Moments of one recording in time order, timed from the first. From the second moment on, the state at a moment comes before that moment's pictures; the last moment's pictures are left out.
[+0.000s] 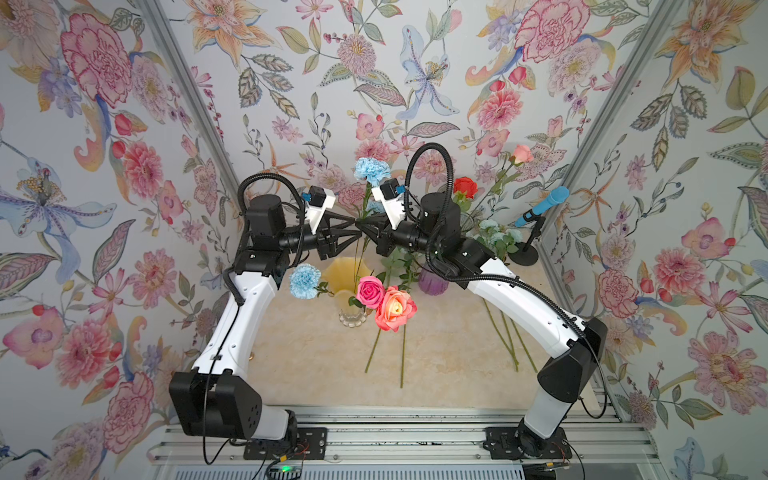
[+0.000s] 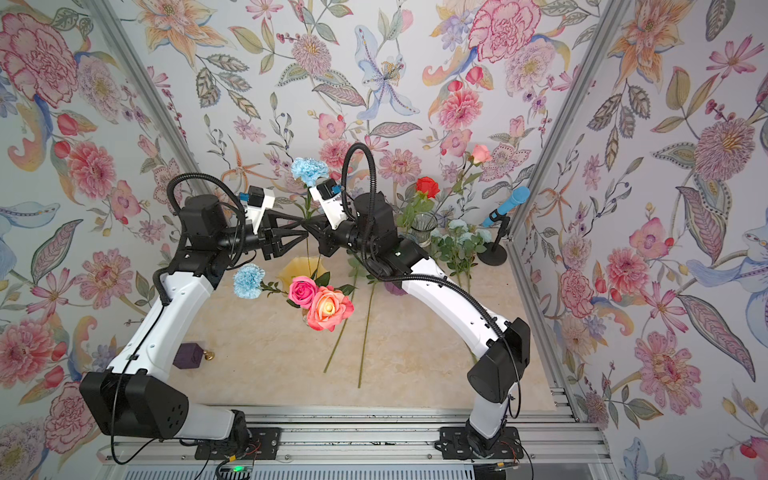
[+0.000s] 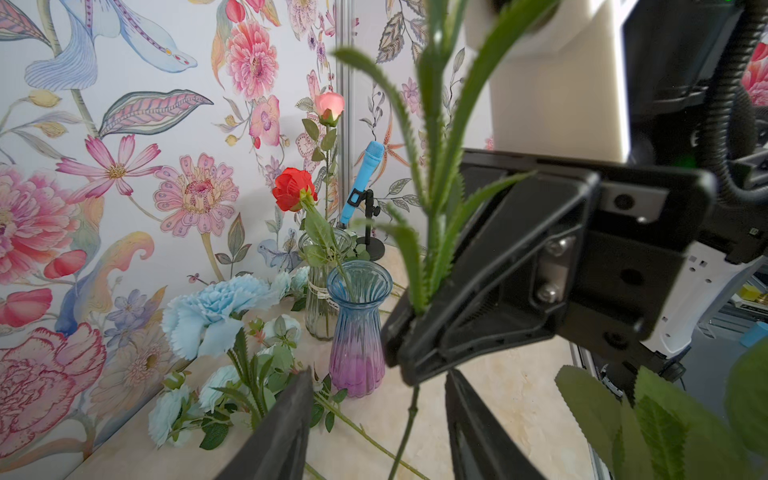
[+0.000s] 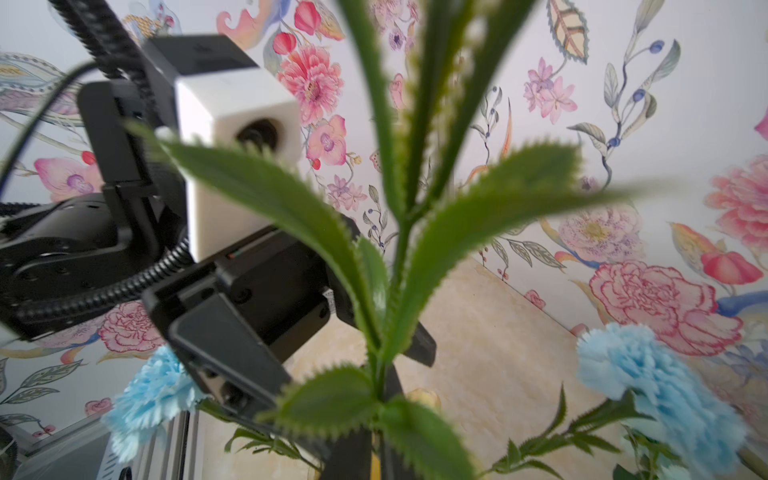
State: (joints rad) left arm -0.09 1.45 1.45 -0.19 1.12 0.12; right arm 0.80 1.75 1.85 -0.15 -0.38 0.12
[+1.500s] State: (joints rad) left arm -0.12 1.40 1.39 -0.10 1.11 0.06; right arm 0.81 1.78 1.89 -0.14 -0.40 0.12
